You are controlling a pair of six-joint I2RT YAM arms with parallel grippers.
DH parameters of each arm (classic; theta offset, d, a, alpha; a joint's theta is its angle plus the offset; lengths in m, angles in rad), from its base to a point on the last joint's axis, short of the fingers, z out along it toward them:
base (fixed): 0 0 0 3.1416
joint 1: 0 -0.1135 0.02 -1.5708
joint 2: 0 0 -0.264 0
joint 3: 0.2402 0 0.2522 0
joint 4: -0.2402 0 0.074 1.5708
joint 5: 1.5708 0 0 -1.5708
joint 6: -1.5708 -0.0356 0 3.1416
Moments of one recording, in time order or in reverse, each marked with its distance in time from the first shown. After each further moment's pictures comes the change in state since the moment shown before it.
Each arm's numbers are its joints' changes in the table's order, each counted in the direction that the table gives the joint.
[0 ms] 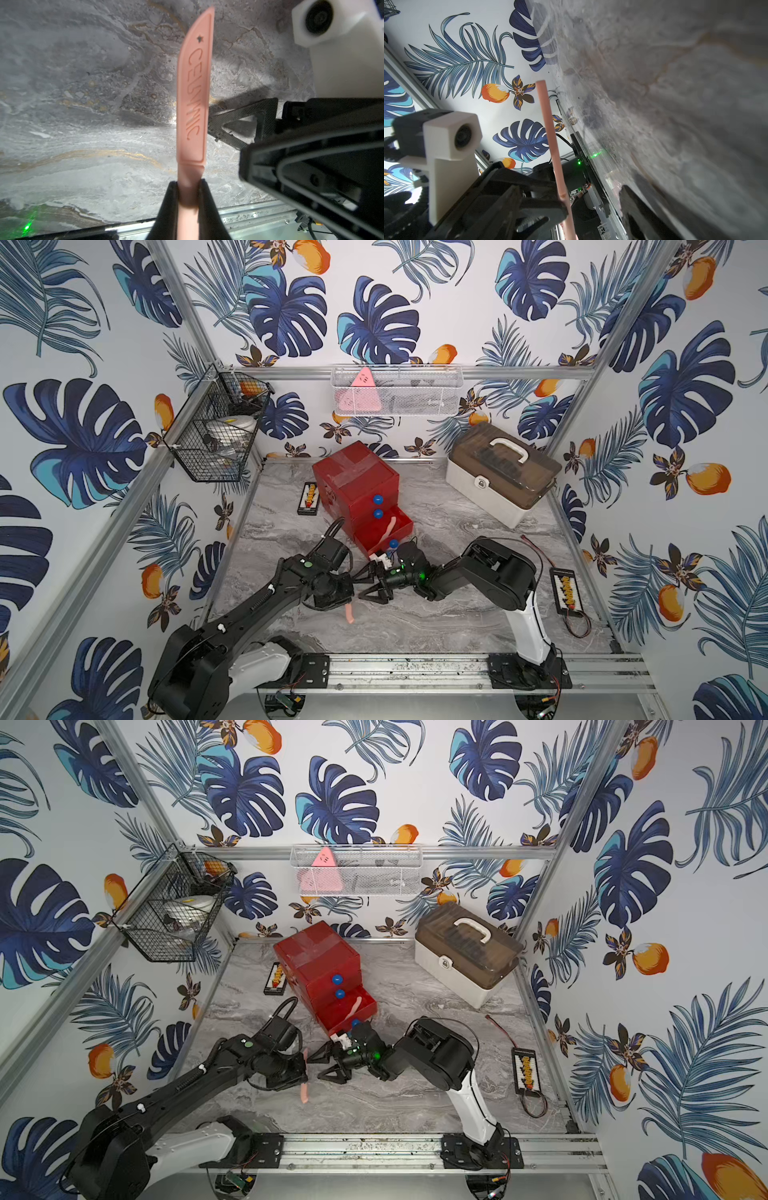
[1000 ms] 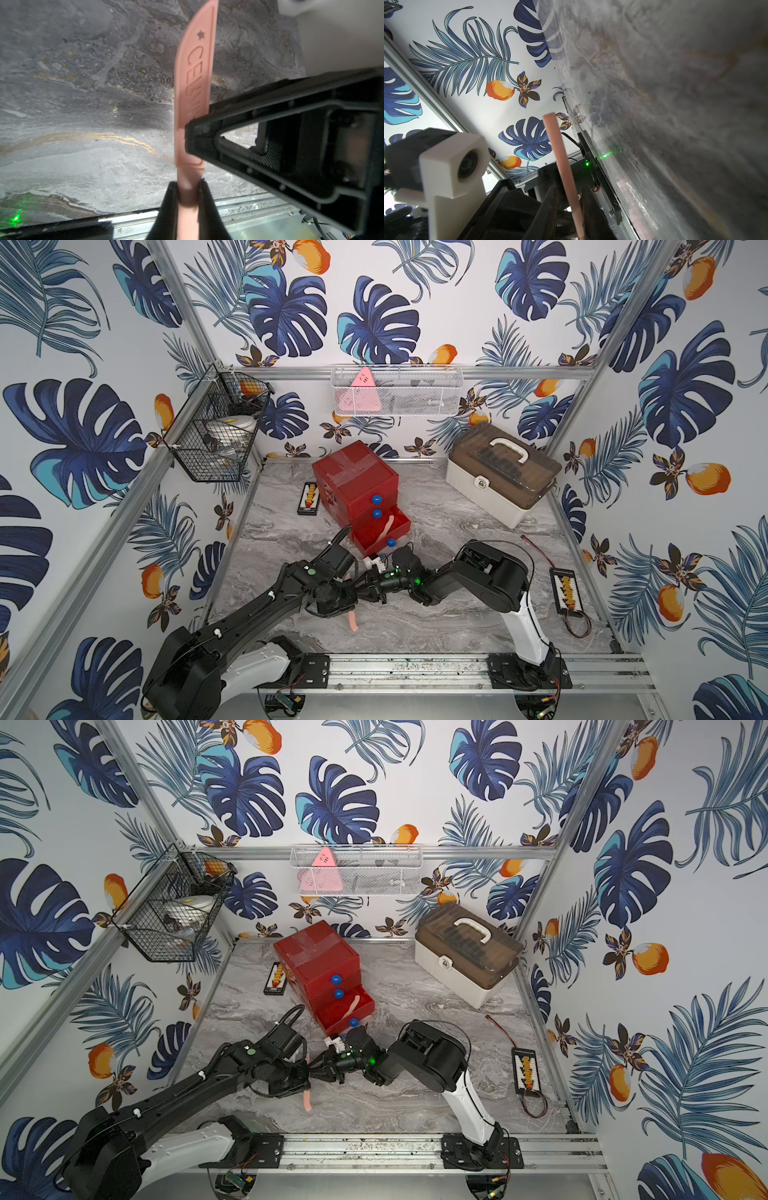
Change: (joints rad) left arm 0.097 0.025 -0.022 -0.002 -0.005 0.064; right arm -0.051 -0.029 0.014 0.085 0.032 -0.076
